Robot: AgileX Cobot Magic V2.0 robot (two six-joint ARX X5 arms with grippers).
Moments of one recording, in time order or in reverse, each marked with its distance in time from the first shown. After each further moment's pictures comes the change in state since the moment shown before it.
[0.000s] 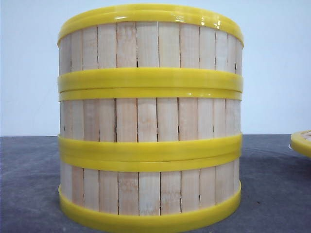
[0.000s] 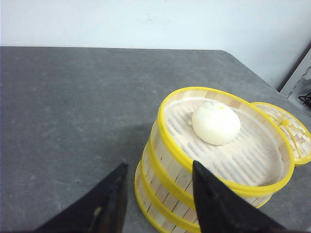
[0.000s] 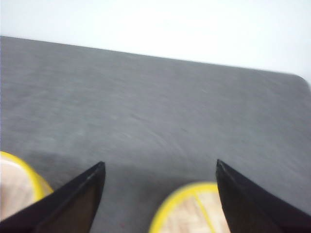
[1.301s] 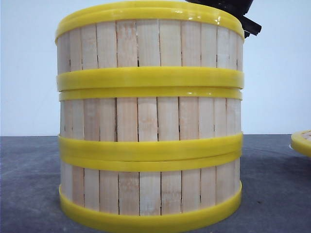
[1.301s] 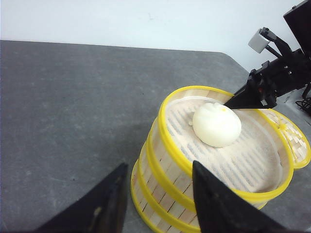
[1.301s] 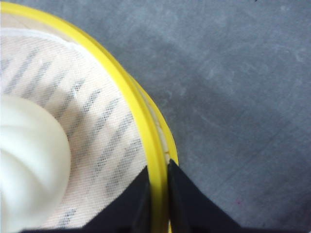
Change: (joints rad) left arm 0.000 0.000 0.000 -0.001 0.000 -0.041; right arm 0.177 0.527 -0.008 0.084 -0.386 -0.109
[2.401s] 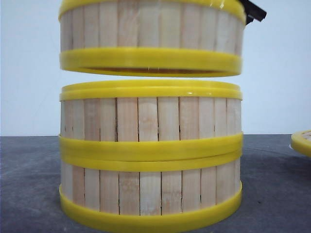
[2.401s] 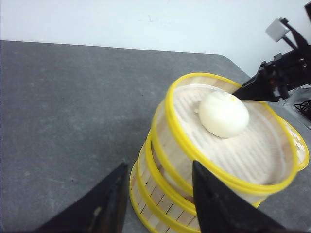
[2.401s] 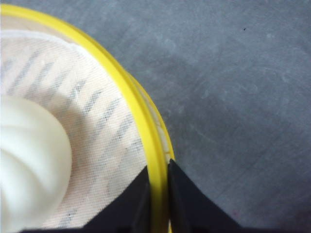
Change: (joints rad) left arm 0.000 0.000 0.000 0.006 0.000 -0.011; right arm -0.019 -0.045 0.000 0.034 -0.019 0.004
